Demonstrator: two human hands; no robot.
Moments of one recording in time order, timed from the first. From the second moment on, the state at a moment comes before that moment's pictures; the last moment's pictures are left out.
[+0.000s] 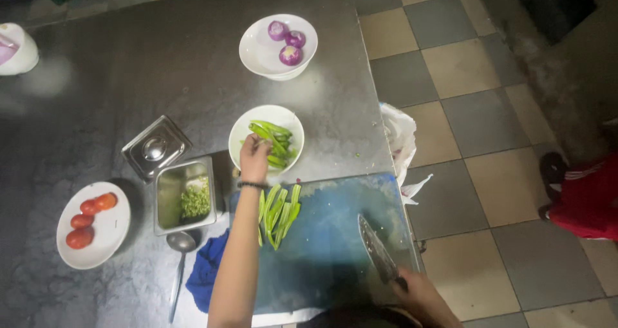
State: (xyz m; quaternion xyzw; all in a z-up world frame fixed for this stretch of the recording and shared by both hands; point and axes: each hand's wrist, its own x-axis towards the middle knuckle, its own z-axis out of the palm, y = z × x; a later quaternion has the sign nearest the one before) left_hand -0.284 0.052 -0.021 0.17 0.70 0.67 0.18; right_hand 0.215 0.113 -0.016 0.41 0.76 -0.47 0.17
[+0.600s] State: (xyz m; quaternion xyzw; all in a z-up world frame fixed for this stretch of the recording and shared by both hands) left_hand -0.018 -0.029 -0.037 0.42 0.79 0.38 0.26; right_hand 0.173 0.108 0.056 0.42 0.79 -0.41 0.19
